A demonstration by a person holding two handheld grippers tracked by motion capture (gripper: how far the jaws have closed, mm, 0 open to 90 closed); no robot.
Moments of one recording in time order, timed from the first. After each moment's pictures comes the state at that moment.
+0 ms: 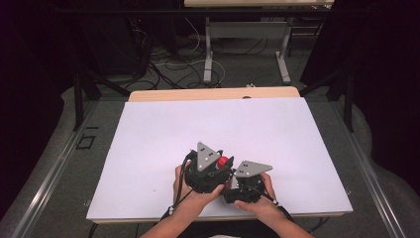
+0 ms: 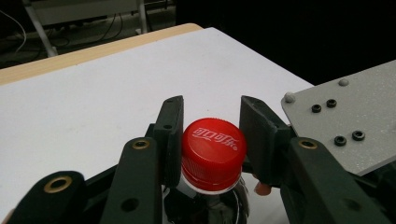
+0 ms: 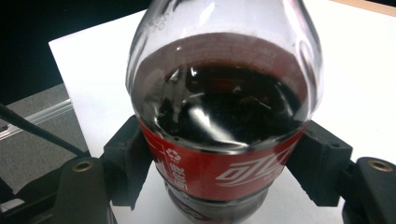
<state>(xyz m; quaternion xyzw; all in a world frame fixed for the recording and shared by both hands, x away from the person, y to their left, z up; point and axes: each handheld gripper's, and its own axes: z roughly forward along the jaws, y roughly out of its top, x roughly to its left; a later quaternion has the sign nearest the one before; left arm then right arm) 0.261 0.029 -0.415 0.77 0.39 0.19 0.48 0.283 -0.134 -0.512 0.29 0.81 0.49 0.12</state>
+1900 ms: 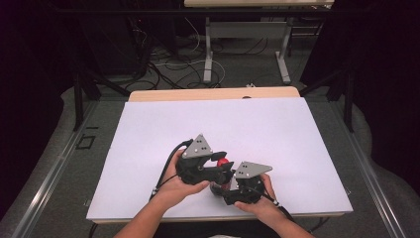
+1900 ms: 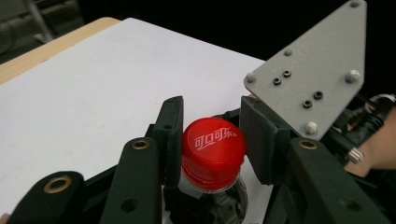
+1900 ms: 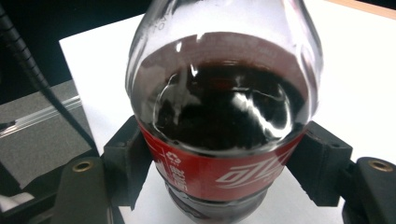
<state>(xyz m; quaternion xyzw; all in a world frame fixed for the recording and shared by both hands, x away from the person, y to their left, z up) 0.288 0.054 -0.409 0.83 0.24 0.10 0.49 0.281 -0.134 -0.510 0.27 0.82 0.50 0.11</state>
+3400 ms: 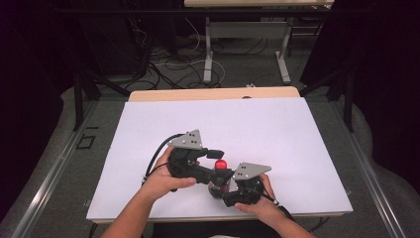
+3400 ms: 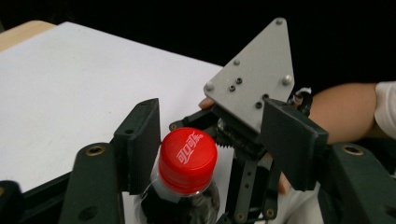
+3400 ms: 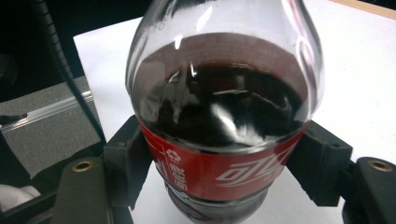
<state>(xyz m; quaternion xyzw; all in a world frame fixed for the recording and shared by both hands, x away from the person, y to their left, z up) 0.311 0.079 -0.404 0.84 0.14 -0.03 0.52 0.280 -0.130 -0.510 0.25 0.82 0.50 0.10</state>
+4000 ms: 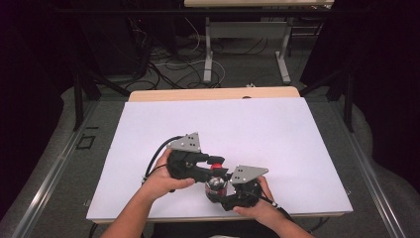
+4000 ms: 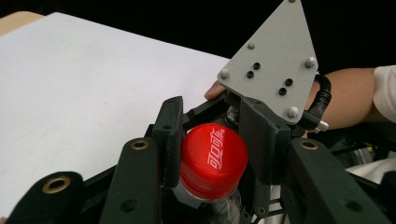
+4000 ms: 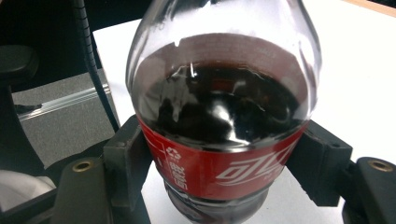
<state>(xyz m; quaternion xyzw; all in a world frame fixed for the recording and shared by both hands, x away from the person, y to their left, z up) 0.310 0.081 -0.411 0.85 0.14 -0.03 0.52 0.275 -0.124 -0.509 0.22 0.83 0.51 0.09</state>
